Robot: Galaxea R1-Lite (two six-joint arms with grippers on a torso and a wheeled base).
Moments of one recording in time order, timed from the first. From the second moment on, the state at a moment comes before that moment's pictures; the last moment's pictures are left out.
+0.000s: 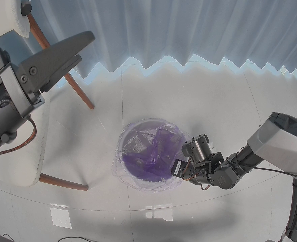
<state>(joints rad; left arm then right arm) -0.59 1.24 -0.70 -0.91 -0.30 -0.46 0.65 2.23 -1.05 -0.40 -0.13 0.80</state>
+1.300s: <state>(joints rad) -0.59 1.28 -0.64 -0.91 -0.31 -0.42 0.39 2.31 -0.93 -0.95 0.08 0.10</state>
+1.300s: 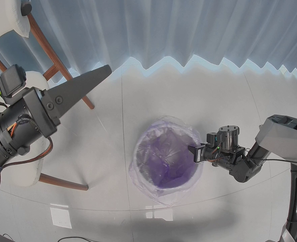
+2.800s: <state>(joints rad) -0.34 1.91 -0.58 -1.01 -0.30 -0.29 0.15 1.70 -0.03 -1.52 0.20 0.87</state>
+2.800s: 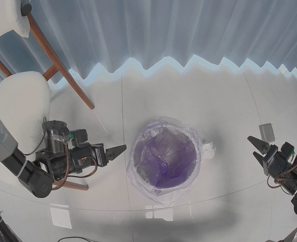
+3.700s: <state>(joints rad) -0.35 2.44 -0.57 -1.55 -0.32 -0.24 0.10 1.72 -0.02 -1.55 0.20 0.99</state>
